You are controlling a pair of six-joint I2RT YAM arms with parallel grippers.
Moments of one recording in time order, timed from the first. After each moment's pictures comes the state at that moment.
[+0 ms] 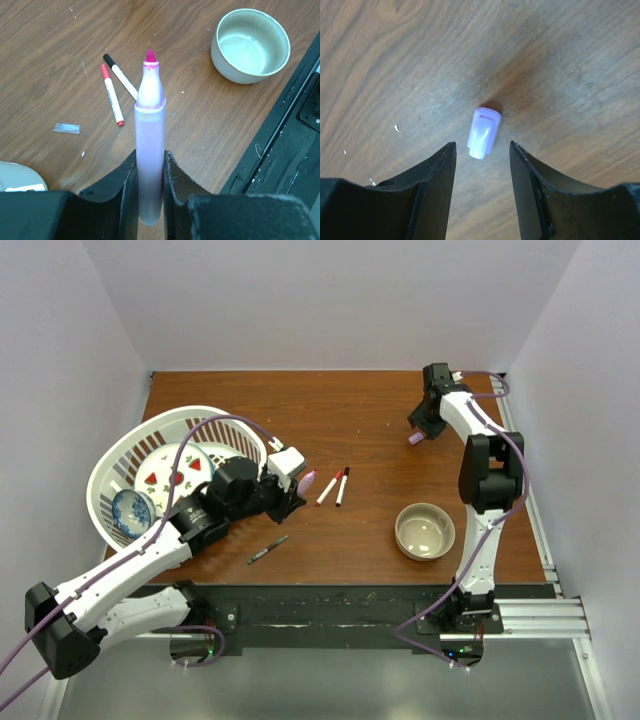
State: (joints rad) left arm -0.77 0.97 0.84 -0.32 0.15 -0.04; right arm 0.08 2.17 1.79 -0.70 0.24 0.82
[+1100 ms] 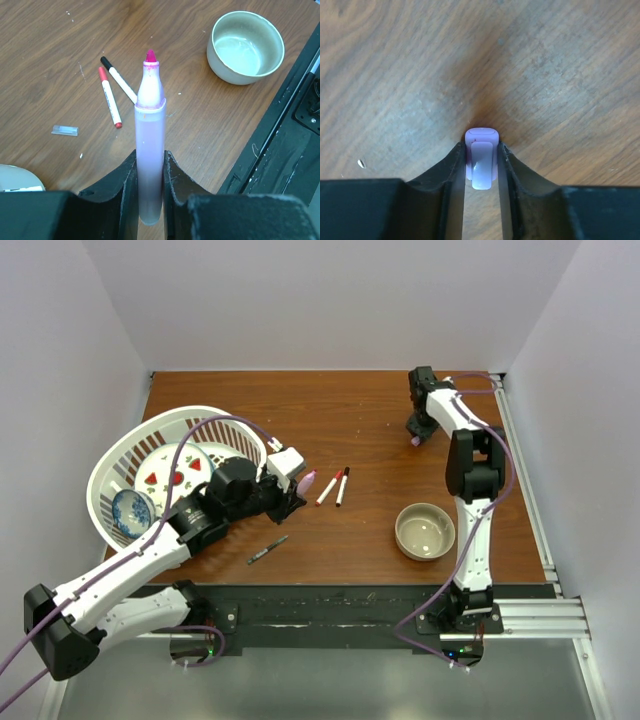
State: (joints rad) left arm -0.77 0.96 0.84 -0.32 0.17 -0.04; right arm 0.12 2.35 1.97 -0.86 0.38 0.86
